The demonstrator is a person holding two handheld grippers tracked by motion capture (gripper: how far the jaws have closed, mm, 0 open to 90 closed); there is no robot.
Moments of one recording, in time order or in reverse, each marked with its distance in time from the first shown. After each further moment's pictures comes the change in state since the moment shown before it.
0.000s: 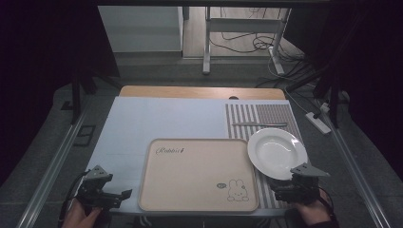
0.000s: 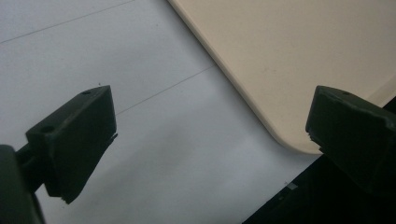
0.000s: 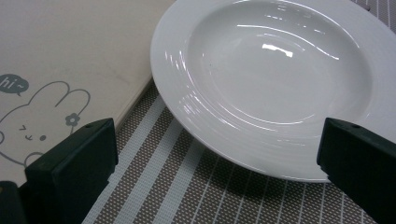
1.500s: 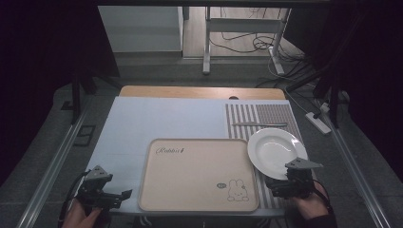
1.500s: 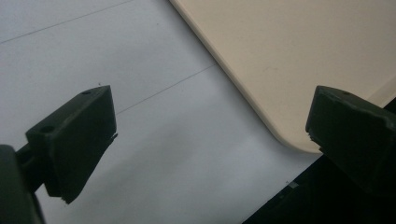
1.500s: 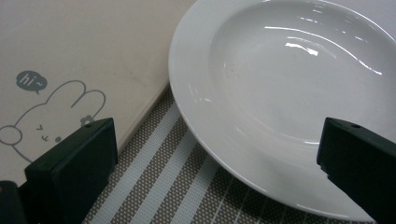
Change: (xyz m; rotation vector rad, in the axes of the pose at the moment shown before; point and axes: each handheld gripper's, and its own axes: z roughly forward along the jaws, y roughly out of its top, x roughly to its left) left arm -0.001 0.000 0.000 0.004 0.007 -0.002; right arm -0.002 0.014 0.014 0.041 0.090 -0.033
